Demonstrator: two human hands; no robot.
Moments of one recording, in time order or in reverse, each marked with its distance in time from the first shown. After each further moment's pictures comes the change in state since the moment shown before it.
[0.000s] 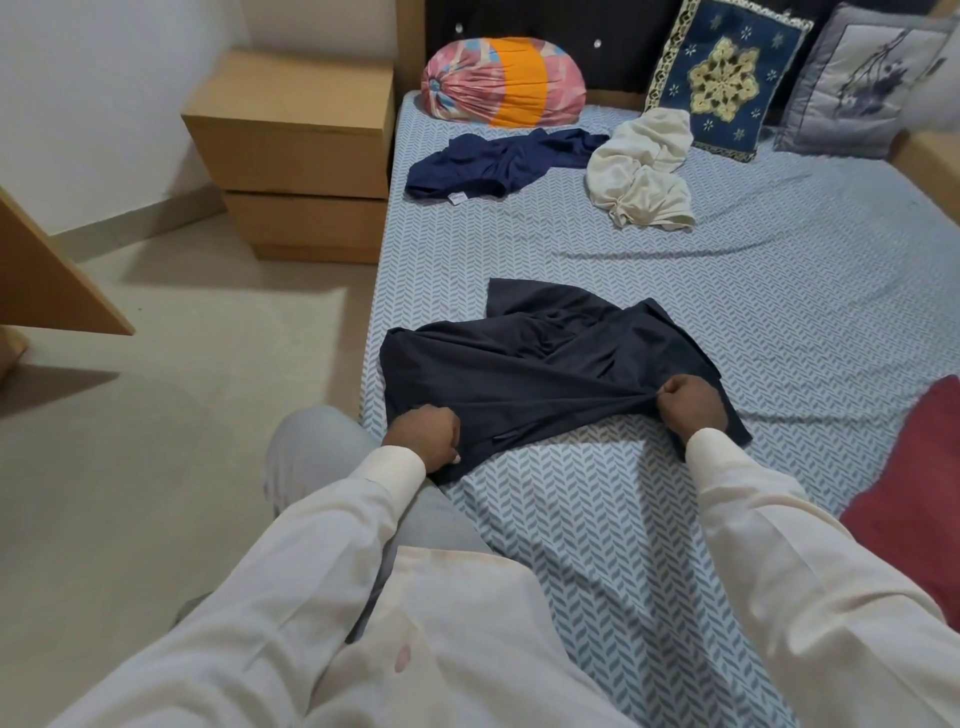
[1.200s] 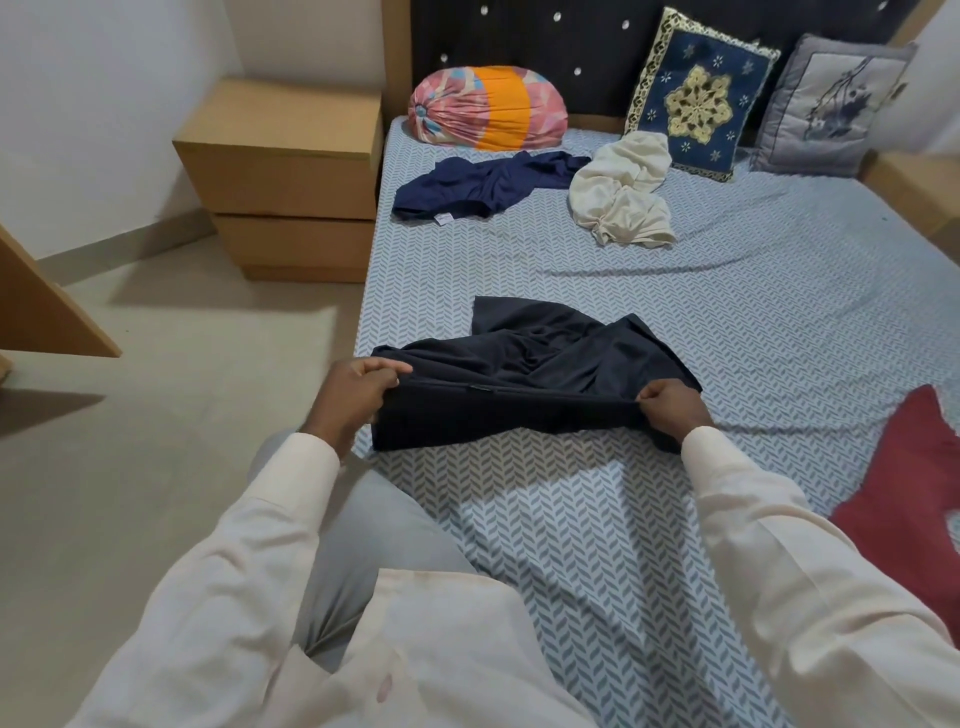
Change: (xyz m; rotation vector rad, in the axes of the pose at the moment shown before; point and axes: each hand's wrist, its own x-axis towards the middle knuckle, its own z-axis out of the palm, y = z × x) left_hand -0.031 -0.023 -0.075 -1.218 0.369 -0.133; right_hand 0.014 -0.003 -0.016 0.057 -0.158 -0.046
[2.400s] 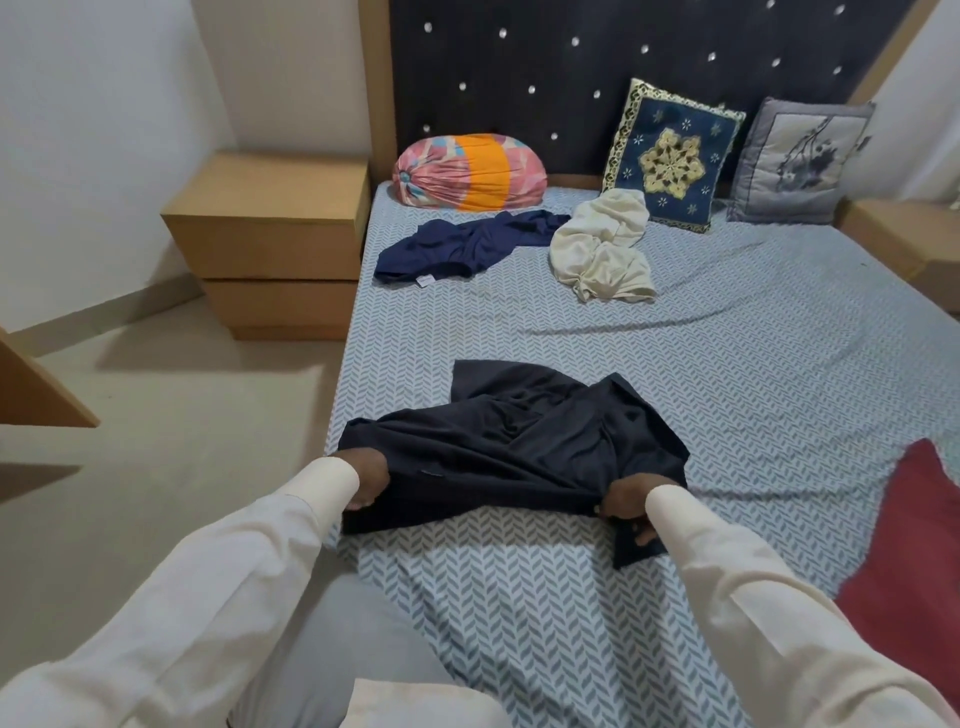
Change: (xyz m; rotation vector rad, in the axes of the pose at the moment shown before) left_hand 0.052 0.021 0.040 1.200 -0.439 -0.388; right_hand 0.009 -0.021 0.007 -0.392 -0.635 0.238
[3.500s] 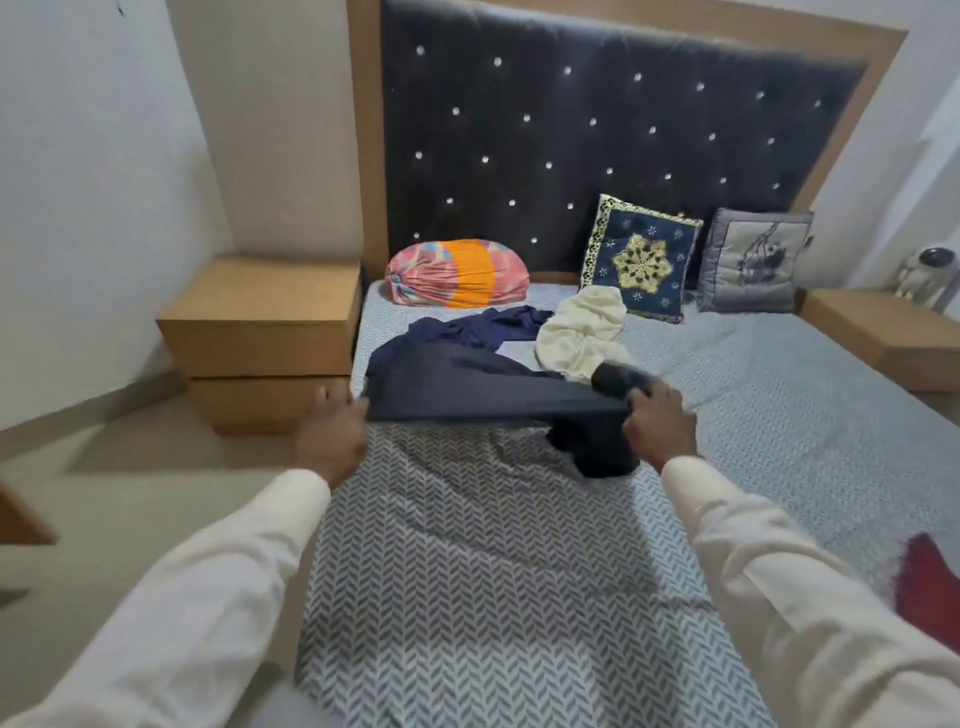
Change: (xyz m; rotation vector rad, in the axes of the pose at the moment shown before) left_hand 0.043 0.003 -0.151 0.152 1.018 0.295; right_hand -0.021 -0.062 -0.182 -0.114 1.075 -0.265
